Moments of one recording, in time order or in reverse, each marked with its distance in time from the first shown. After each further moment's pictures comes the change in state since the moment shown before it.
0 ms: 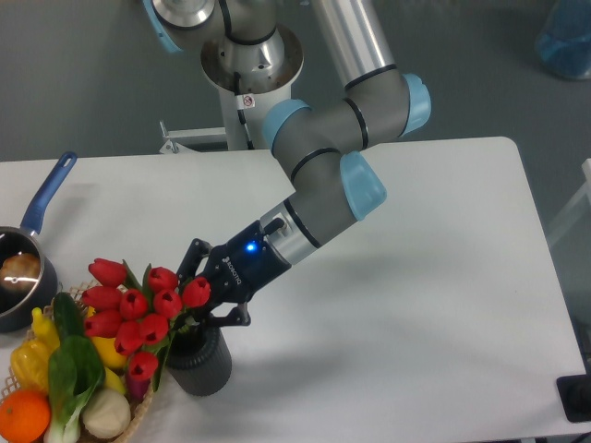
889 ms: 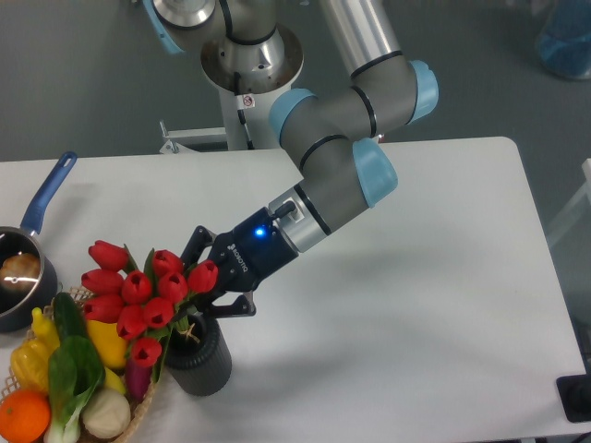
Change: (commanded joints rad) arm 0.020 0.028 0.000 0.003 -0.061 -0.002
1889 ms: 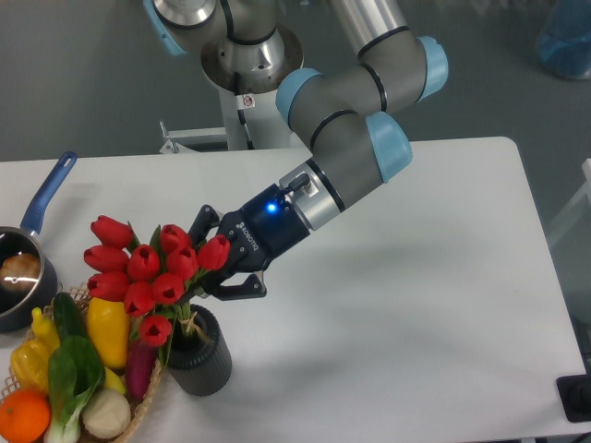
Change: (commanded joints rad) arm 0.026 0.048 0.005 -0.002 -0.057 -0.038
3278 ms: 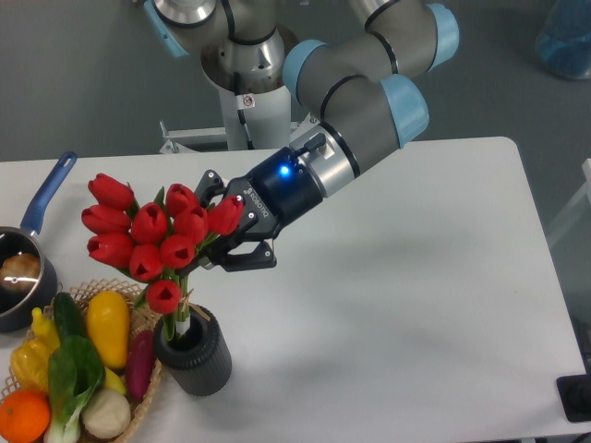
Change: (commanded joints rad) arm 0.038 0.081 0.011 -0.002 -0.084 -0.130
